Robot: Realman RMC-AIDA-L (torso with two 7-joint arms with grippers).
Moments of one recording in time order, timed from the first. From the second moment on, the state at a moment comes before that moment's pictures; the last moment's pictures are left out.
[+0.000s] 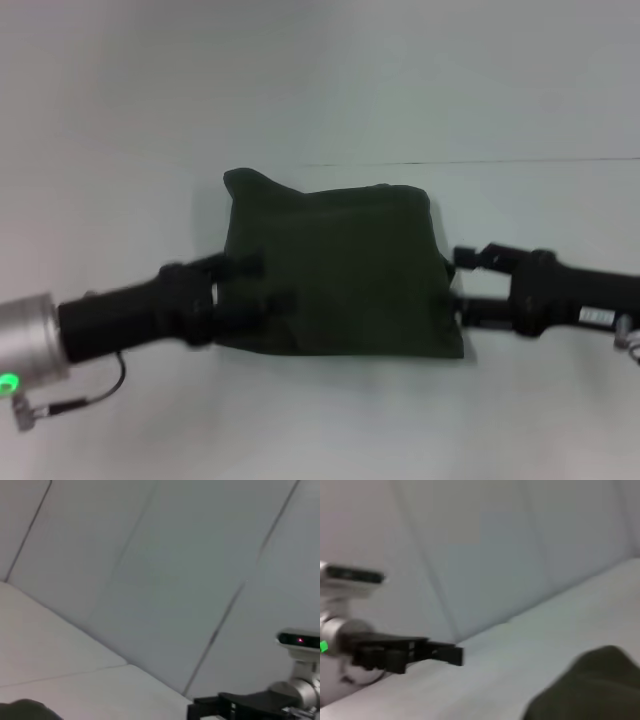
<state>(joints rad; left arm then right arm) -0.47 -2.16 0.67 0.77 1.84 1.67 -1.60 0.55 2.05 -0.66 -0.58 -1.91 -1.57 1.41</state>
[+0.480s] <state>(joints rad) -0.41 -2.17 0.61 0.75 1.97 1.74 -1.55 0.55 2.07 -0.77 -0.58 -1.91 -1.62 1.33</state>
